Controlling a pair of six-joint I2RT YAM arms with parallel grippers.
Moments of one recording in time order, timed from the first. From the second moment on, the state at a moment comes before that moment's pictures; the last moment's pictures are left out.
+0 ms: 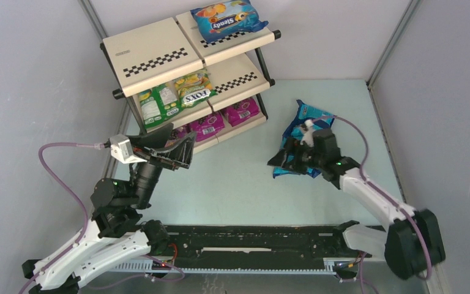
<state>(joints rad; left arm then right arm) -0.93 0.45 0.73 0.20 -0.44 -0.21 0.40 1.18 0.67 -0.15 -0.49 0.70</state>
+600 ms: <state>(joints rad) -0.93 0.45 0.73 0.20 -0.43 -0.21 -0.25 1.42 0.75 -0.29 -0.57 0.56</state>
